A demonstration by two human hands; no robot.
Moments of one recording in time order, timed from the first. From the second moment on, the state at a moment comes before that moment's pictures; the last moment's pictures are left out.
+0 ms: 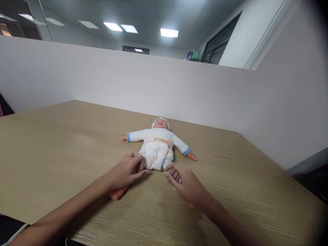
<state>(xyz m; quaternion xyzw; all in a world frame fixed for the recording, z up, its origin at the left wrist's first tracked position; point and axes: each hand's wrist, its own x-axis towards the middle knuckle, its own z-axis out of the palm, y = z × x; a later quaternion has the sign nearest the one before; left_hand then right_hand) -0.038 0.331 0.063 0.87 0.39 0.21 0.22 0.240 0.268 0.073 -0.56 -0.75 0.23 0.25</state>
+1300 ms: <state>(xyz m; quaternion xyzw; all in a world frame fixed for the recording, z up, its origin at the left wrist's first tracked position) -0.019 0.367 0.024 0.72 0.38 0.40 0.42 0.211 0.284 0.042 -0.65 -0.60 0.20 0.43</state>
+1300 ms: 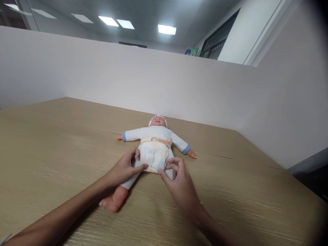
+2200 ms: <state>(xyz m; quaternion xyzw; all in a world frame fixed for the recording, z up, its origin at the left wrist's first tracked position) -0.026 0.369 0.048 0.53 0.32 0.32 0.71 0.219 0.308 0.043 -0.51 -0.58 0.43 0.47</state>
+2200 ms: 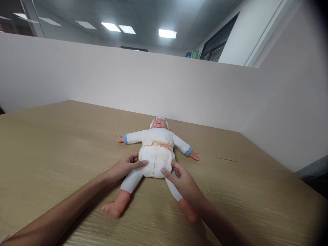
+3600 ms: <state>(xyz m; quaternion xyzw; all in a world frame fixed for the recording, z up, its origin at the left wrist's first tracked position) -0.027 0.367 0.053 0.66 0.36 0.29 0.60 0.225 0.296 0.046 -0.59 -0.67 0.26 0.36</state>
